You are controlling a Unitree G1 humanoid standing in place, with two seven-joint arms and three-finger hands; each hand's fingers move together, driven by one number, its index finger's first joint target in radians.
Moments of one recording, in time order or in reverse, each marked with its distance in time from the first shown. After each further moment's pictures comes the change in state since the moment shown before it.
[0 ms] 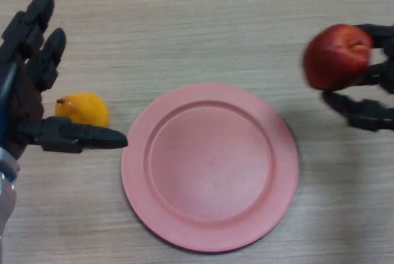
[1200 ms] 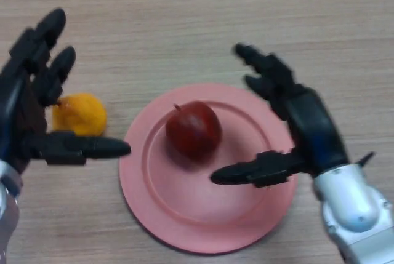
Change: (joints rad) left arm 0.099 -0.035 0.002 -0.028 0.028 0.014 -0.004; right arm 0.106 0.040 0.277 -0.309 0.007 0.159 0.060
